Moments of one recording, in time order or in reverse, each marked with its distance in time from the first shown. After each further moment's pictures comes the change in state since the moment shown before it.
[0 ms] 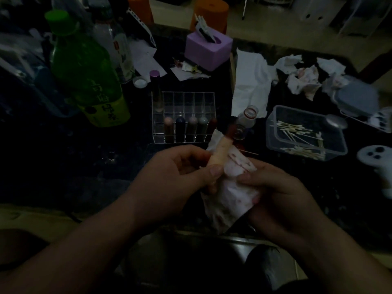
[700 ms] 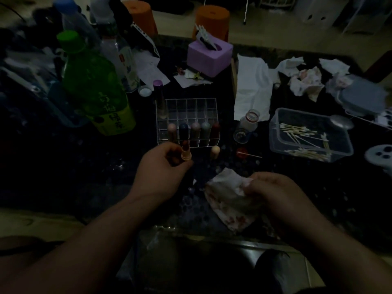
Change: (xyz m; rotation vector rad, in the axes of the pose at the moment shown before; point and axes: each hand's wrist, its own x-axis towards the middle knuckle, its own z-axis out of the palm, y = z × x) left_hand 0.044 -0.050 -0.025 0.490 0.460 0.009; right_hand 0.001 0.007 -0.030 -0.721 0.474 -0.053
